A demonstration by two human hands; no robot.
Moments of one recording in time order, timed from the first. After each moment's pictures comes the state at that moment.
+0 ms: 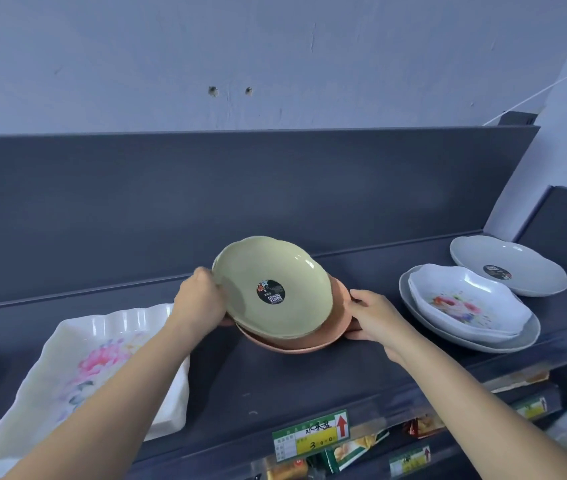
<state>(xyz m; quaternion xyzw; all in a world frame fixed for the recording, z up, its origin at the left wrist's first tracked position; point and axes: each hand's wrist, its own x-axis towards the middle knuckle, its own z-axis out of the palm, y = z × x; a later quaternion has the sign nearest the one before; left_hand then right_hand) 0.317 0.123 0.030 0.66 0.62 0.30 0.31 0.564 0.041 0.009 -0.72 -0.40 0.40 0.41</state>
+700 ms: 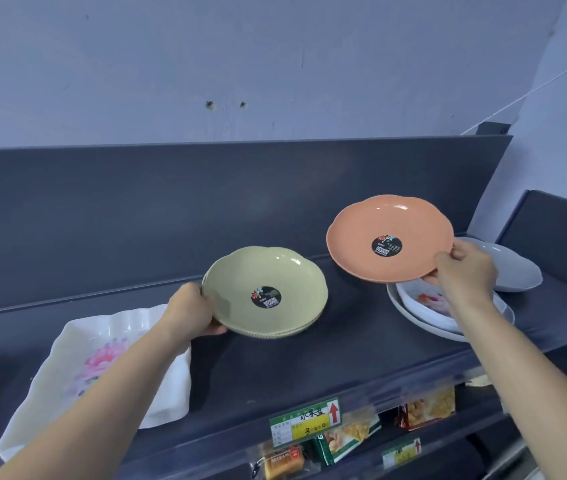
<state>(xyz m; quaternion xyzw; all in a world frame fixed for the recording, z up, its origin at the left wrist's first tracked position) 0.304 0.096 0.039 0.60 0.60 0.31 0.43 0.636 0.004 0.070 -0.73 -0.28 0.09 0.62</state>
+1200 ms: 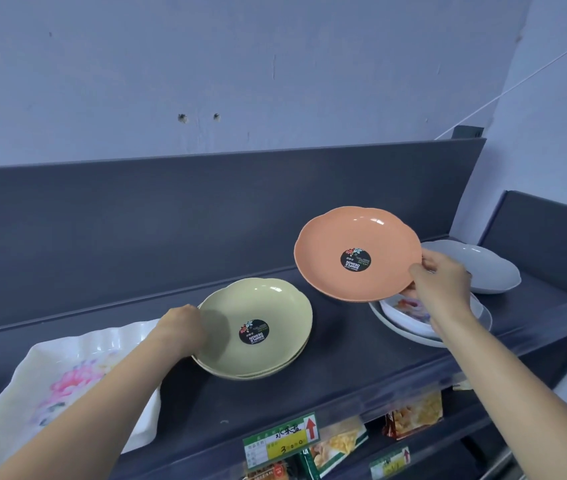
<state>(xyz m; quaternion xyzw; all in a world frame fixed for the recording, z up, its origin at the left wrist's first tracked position) 0.331 0.109 0.030 0.72 0.67 0.02 0.17 0.644 -0.005 0.066 -0.72 -0.30 0.13 0.61</state>
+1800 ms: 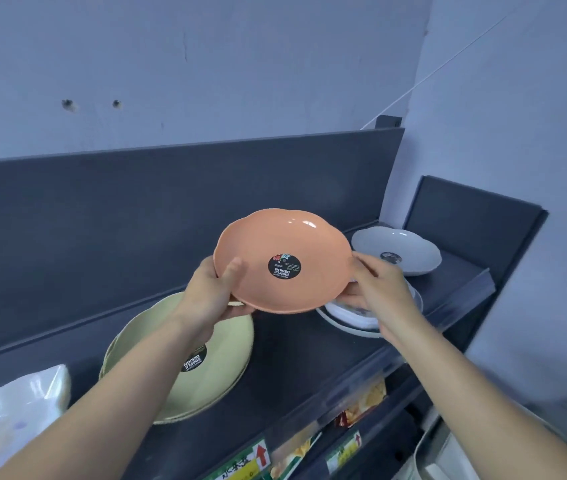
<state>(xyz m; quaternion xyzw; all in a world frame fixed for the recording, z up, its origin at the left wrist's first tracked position) 0.453 0.103 0.066 0.62 0.37 0.35 0.60 0.647 -0.014 0.061 -0.66 -0.30 0.25 0.64</state>
